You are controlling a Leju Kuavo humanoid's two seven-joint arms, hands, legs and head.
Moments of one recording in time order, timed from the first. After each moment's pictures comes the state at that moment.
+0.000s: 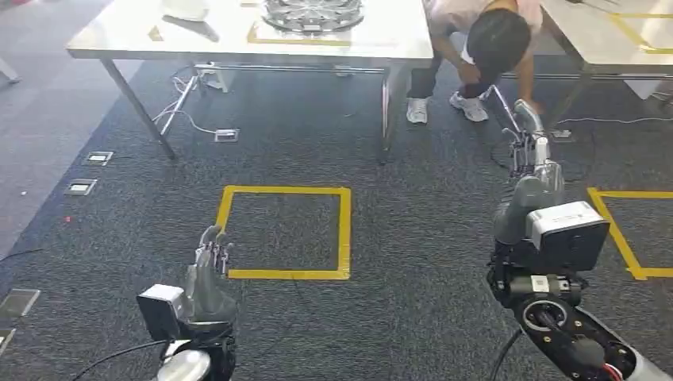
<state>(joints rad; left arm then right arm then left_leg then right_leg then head) -0.16 0.00 -0.78 -1.35 0.47 0.47 -0.57 -0.16 -0.28 0.54 -2.05 0.21 -0.61 -0.09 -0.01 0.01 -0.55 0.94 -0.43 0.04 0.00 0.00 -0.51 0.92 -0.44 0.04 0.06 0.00</state>
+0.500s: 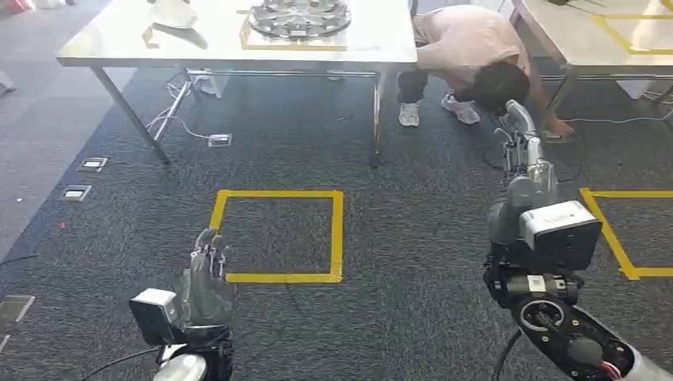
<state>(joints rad) -0.16 0.00 -0.78 -1.36 0.48 0.45 -0.57 -0.15 -0.30 0.54 -2.06 0.22 -0.61 -0.08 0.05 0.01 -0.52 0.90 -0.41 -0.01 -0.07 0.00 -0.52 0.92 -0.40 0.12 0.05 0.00</state>
